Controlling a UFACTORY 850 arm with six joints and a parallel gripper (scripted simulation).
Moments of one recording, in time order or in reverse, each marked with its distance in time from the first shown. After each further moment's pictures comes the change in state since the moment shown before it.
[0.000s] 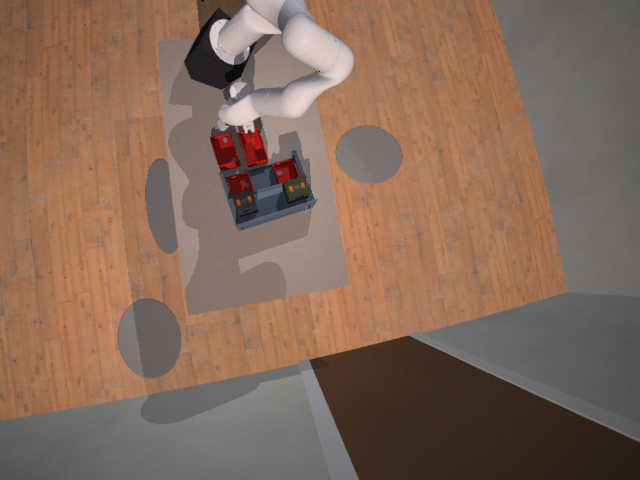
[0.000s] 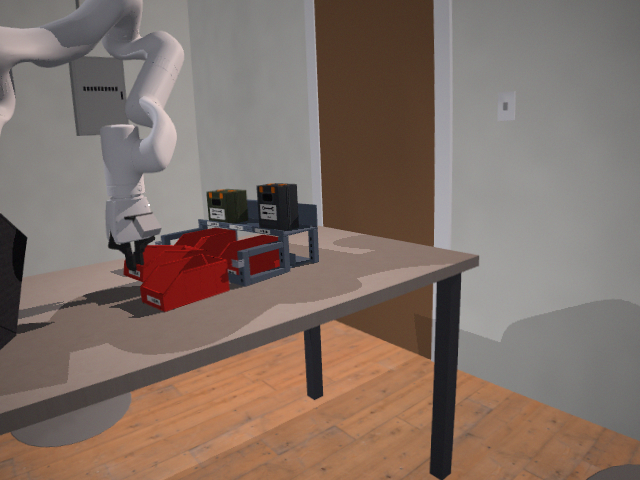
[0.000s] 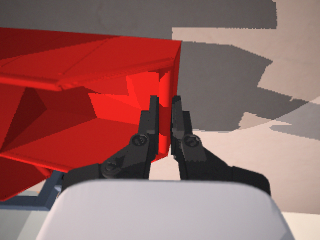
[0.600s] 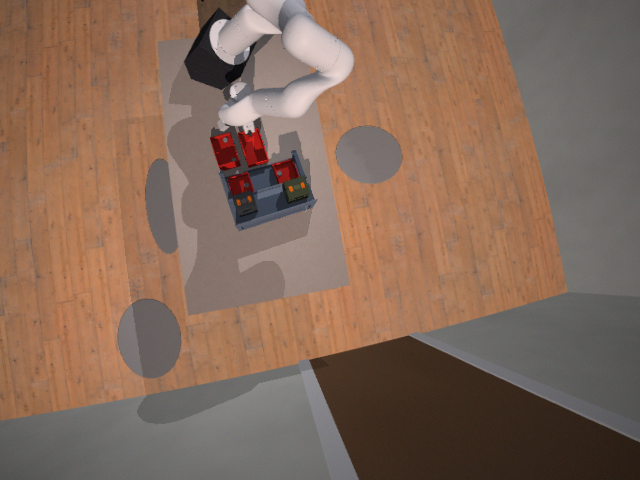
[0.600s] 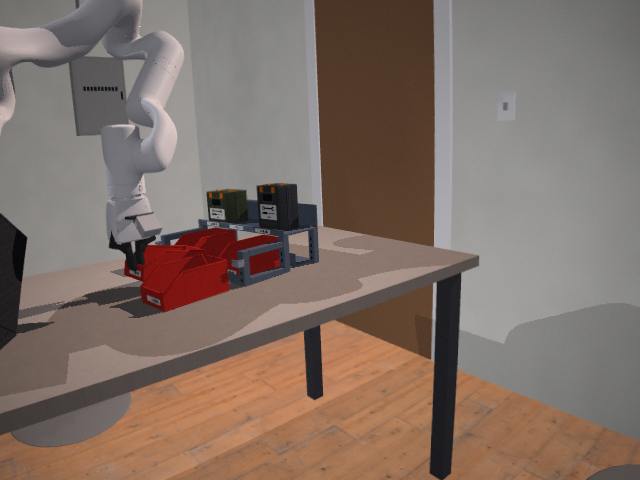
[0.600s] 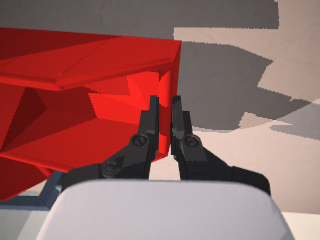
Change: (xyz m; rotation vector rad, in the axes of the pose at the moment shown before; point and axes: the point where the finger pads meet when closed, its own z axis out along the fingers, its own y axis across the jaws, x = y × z) arm 0.000 -0.002 0.000 0.000 0.000 0.000
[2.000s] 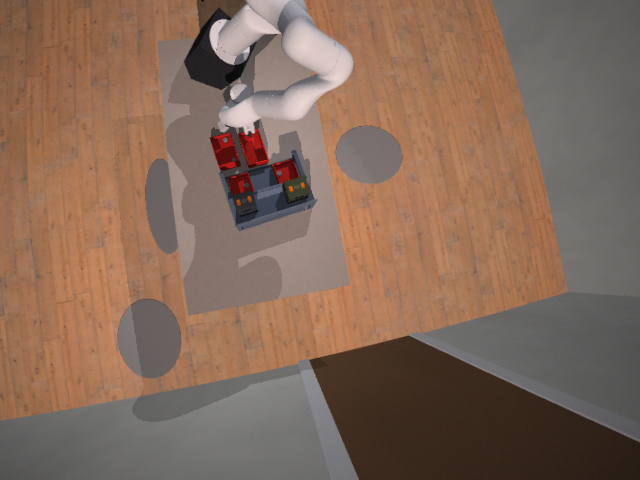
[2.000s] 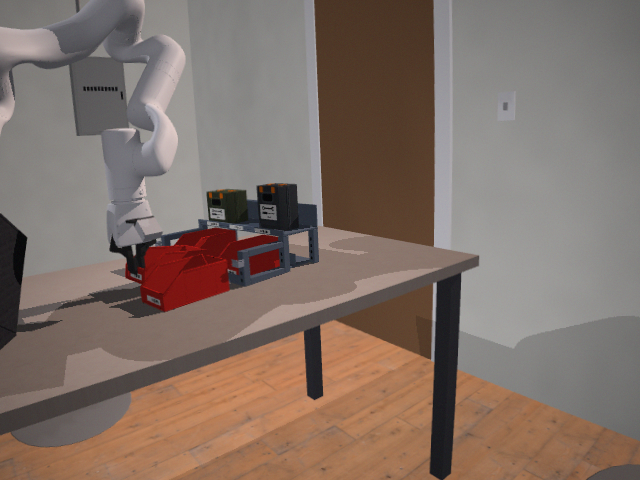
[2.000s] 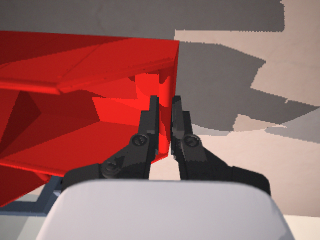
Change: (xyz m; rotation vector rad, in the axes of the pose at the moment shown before) arm 0.000 0.000 0.008 0.000 0.000 0.000
